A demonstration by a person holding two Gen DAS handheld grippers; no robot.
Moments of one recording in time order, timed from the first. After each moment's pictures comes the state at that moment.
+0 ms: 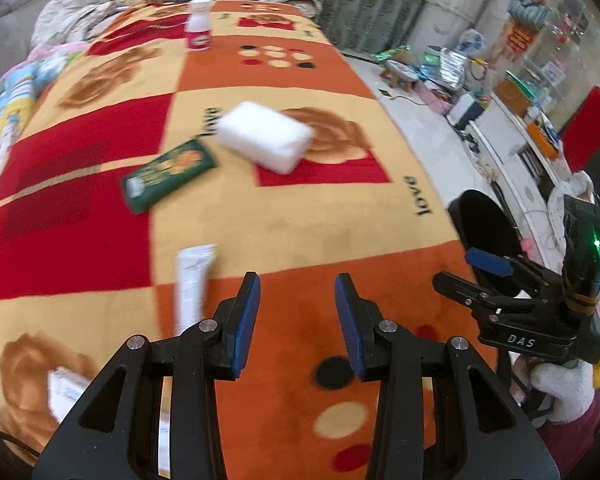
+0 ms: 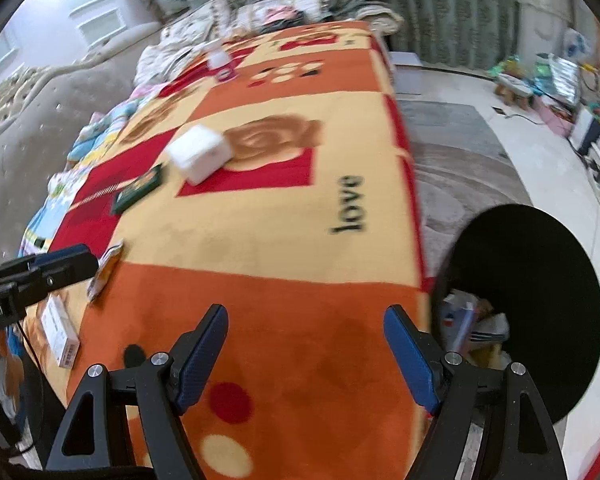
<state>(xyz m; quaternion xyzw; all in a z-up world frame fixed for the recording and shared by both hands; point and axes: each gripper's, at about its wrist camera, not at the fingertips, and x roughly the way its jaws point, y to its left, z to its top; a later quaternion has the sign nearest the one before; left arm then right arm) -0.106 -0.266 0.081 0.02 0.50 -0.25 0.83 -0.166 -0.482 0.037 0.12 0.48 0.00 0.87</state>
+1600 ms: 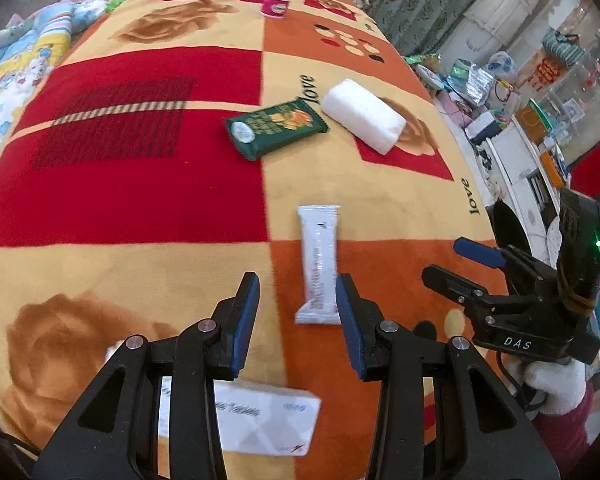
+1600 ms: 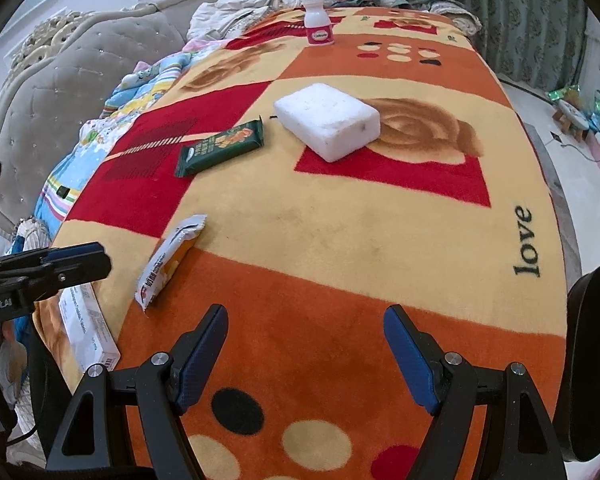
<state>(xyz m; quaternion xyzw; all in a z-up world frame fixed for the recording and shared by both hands) -0.085 -0.186 0.055 -0.03 0.55 -0.23 0.80 -0.113 -0.380 0.025 0.08 0.51 0.07 0.85</state>
